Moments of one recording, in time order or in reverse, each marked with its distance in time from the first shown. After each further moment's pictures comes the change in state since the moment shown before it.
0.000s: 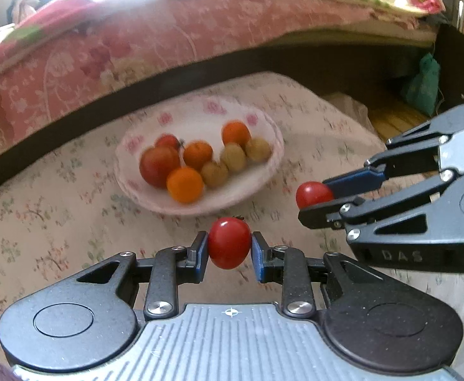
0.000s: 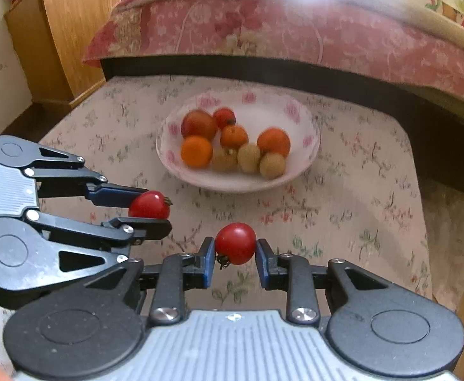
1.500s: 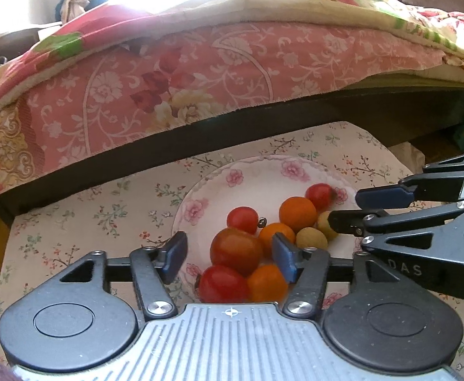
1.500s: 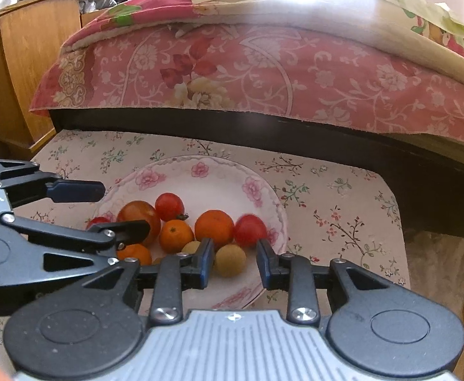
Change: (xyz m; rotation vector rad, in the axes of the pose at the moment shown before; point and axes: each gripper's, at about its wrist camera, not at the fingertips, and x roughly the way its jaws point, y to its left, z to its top) left arm 0.042 0.044 0.053 -0.113 -0.065 0.149; right arm 0.050 -0.030 0.062 0.051 -0.100 -0.103
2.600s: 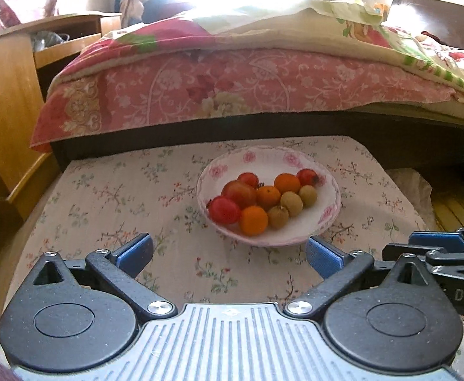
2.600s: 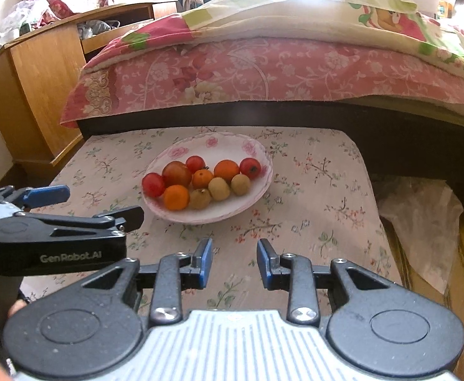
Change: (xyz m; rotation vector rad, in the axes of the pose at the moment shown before) left arm -0.095 -0.025 -0.050 -0.185 -0.044 0.111; right arm -0.116 0.008 -0.068 0.140 -0.019 0.024
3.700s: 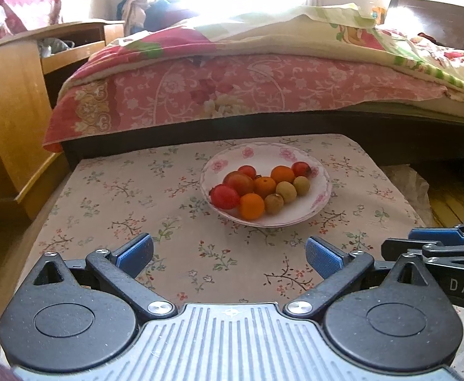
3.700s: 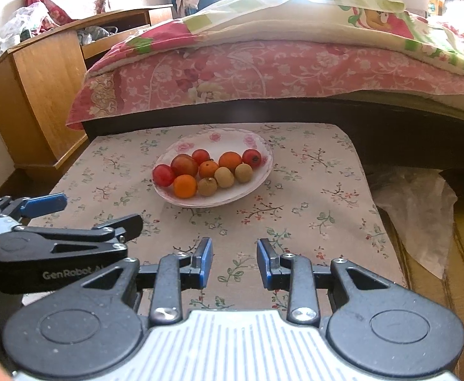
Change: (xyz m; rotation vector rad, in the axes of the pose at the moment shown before) left arm -0.029 -0.002 -0.018 0.016 -0.034 0.014; right arm -0.023 0.008 -0.019 0.018 -0.013 -0.021
